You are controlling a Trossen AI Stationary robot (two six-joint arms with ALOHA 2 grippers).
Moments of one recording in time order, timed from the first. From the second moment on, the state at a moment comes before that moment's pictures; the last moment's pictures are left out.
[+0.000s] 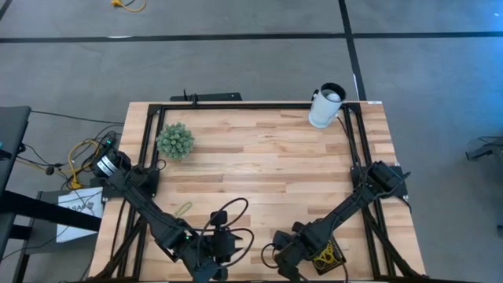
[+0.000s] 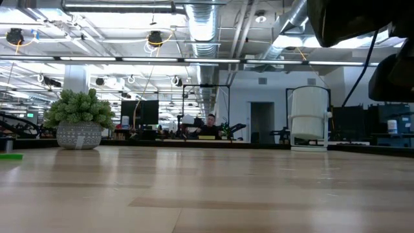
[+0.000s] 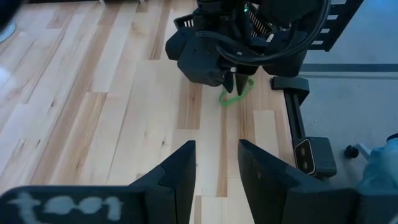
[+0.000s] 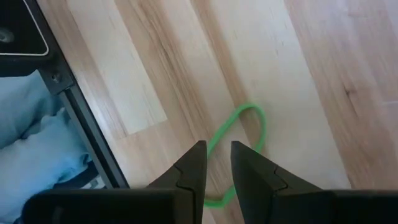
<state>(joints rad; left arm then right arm) -0.75 1.80 1.53 -0.59 -0.62 -0.55 0.69 2.03 1.41 -0.65 -0.04 1.07</state>
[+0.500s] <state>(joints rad) -0.77 1.80 1.53 -0.59 -0.62 -0.58 0.70 2.03 1.41 -0.66 -0.05 1.10</state>
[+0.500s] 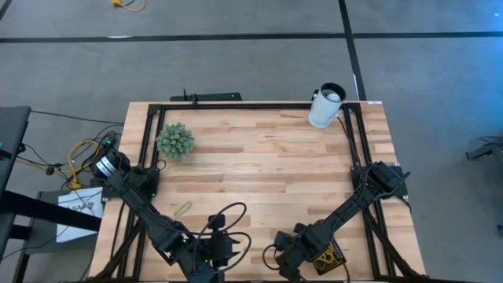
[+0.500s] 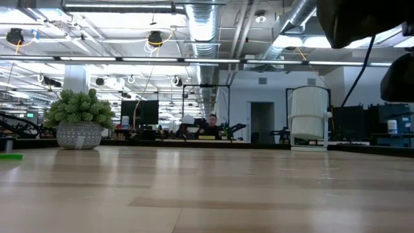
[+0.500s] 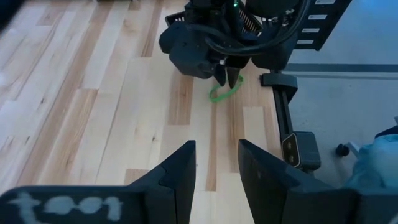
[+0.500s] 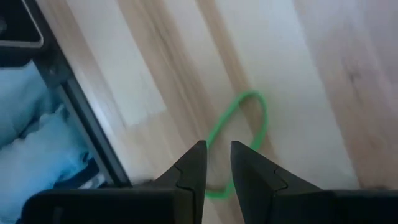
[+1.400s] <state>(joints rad) -0.77 1.80 1.53 -0.59 -0.65 -0.58 0.68 2.04 1.45 -0.75 -0.04 1.07</state>
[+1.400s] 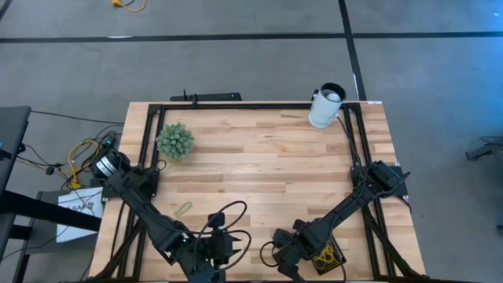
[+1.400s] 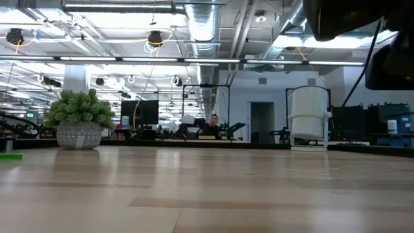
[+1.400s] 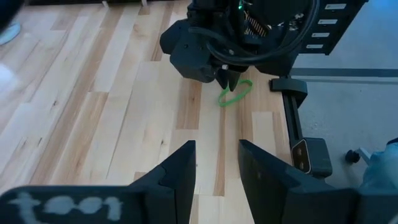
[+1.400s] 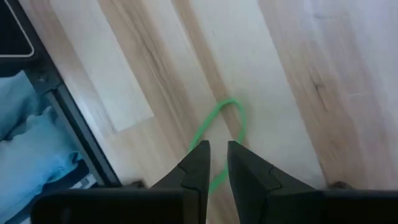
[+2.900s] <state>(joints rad) -0.77 1.80 1.53 -0.62 -0.65 -0.59 0.65 2.11 1.70 -1.11 -0.01 0.79</state>
